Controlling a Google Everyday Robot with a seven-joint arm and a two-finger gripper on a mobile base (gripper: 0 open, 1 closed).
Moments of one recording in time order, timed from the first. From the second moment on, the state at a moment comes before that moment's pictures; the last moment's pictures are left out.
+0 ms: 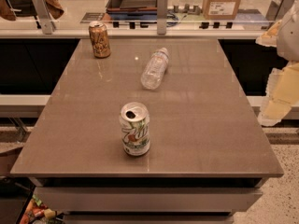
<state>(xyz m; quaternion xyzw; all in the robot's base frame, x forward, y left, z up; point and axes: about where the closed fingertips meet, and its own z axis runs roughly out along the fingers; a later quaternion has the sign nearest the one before) 0.438 -0.214 0.986 -0.60 0.78 -0.05 0.17</state>
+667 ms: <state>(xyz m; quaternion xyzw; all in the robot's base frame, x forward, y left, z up) 0.443 -0.213 0.990 -0.59 0.78 -0.04 0.18</state>
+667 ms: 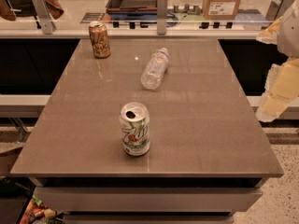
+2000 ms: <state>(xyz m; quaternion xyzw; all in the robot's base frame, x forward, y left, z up) 0.512 -0.183 1.016 -0.39 0.88 0.09 0.25</state>
